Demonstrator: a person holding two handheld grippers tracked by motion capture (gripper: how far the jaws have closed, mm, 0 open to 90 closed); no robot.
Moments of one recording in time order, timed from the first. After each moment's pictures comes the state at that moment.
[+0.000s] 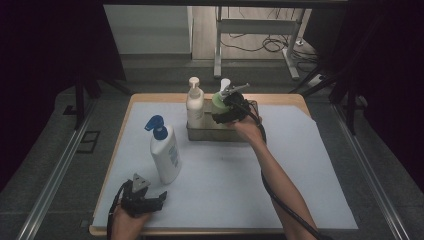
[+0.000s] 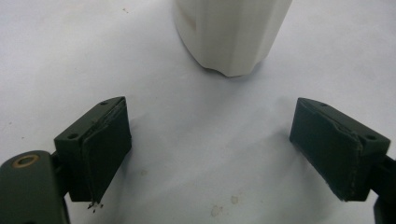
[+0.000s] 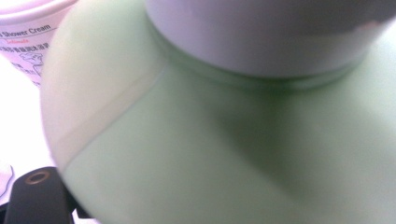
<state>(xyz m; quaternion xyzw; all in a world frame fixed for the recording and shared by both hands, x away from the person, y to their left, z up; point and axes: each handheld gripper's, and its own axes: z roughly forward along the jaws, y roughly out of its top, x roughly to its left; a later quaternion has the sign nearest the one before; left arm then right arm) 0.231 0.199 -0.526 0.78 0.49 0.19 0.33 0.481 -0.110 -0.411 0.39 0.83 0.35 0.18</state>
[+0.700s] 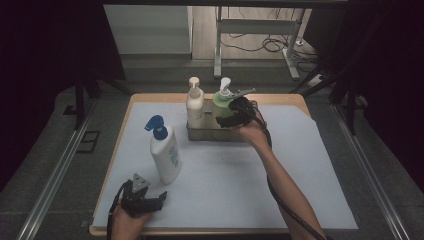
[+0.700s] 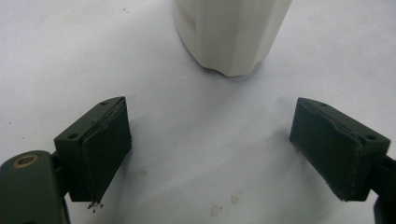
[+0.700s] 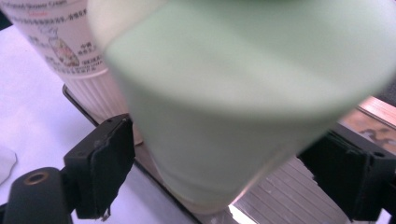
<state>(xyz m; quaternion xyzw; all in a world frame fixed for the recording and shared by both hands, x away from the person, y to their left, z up) 0.231 0.199 -0.526 0.79 0.49 0.19 0.33 0.465 -0.126 -0.414 0.38 0.83 0.37 0.19</state>
